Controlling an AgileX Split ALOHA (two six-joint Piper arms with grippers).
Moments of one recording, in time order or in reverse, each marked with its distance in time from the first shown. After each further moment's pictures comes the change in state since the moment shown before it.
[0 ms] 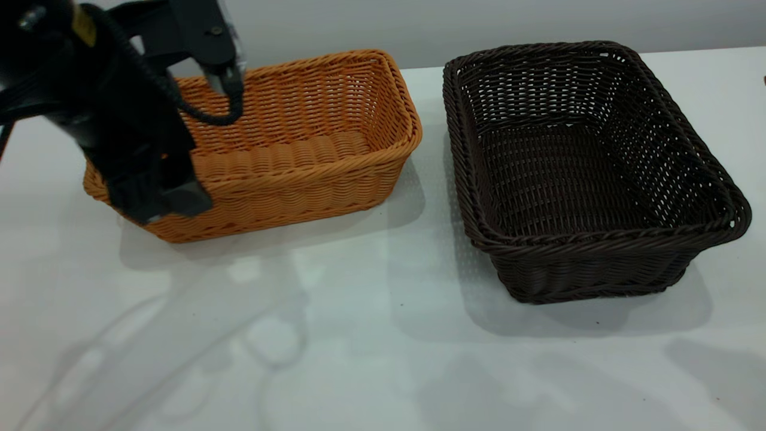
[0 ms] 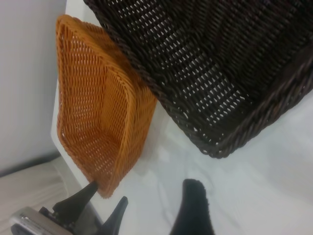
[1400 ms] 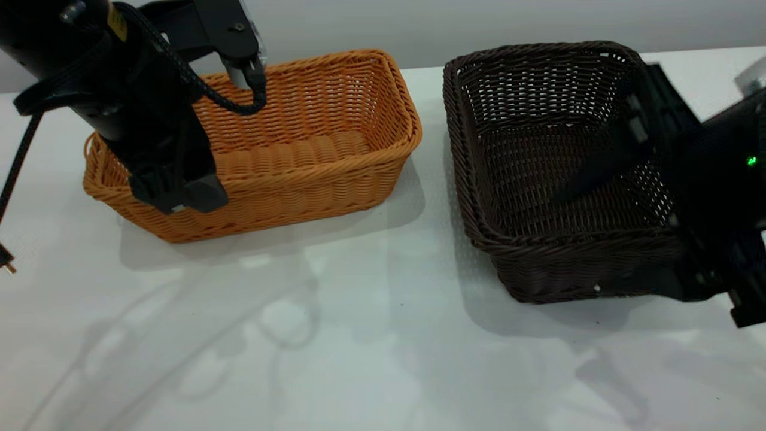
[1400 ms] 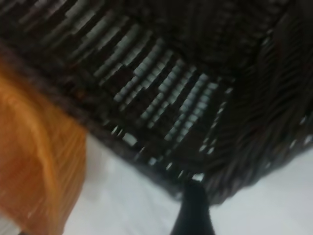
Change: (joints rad) left arm 0.000 0.054 -0.061 -0.033 0.030 -0.005; right arm 0.480 0.589 -0.149 0.521 -0.325 -0.139
